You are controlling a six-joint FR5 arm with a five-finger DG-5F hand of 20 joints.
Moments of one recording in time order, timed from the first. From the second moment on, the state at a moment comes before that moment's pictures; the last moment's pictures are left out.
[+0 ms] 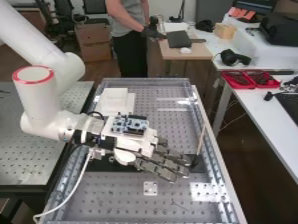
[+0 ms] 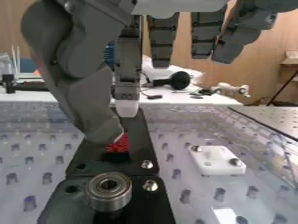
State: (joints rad) arm 1.34 -2.10 -1.82 -2.53 -1.65 -0.86
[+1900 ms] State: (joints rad) arm 1.33 -2.14 -1.78 -2.55 -1.72 -0.90
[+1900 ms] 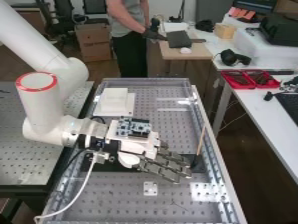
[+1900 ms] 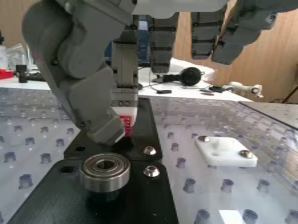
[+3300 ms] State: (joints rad) arm 1.32 -2.06 -1.78 -2.53 -1.72 -0.83
